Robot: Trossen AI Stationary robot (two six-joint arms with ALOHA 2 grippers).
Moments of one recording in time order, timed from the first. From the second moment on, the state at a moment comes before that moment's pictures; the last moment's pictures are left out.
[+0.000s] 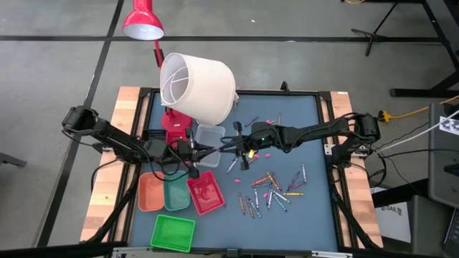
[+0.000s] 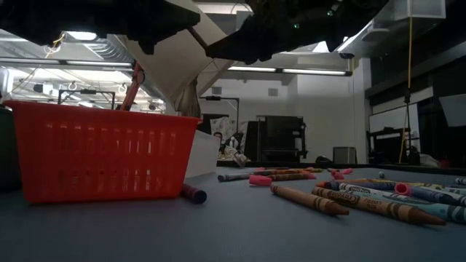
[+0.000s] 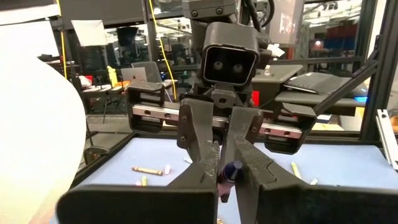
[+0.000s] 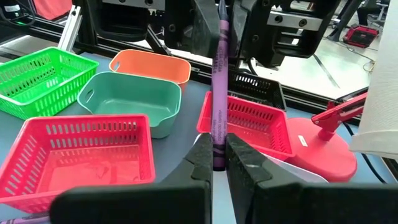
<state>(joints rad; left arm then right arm) -0.25 1.29 0.40 1.00 -0.48 0.08 -0.01 1.67 1.00 0.39 -0.18 -0.26</state>
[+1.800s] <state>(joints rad) -0.32 0.37 0.40 -0.33 -0.51 -0.81 -0.01 1.67 1.00 -0.11 -0.18 -0.27</state>
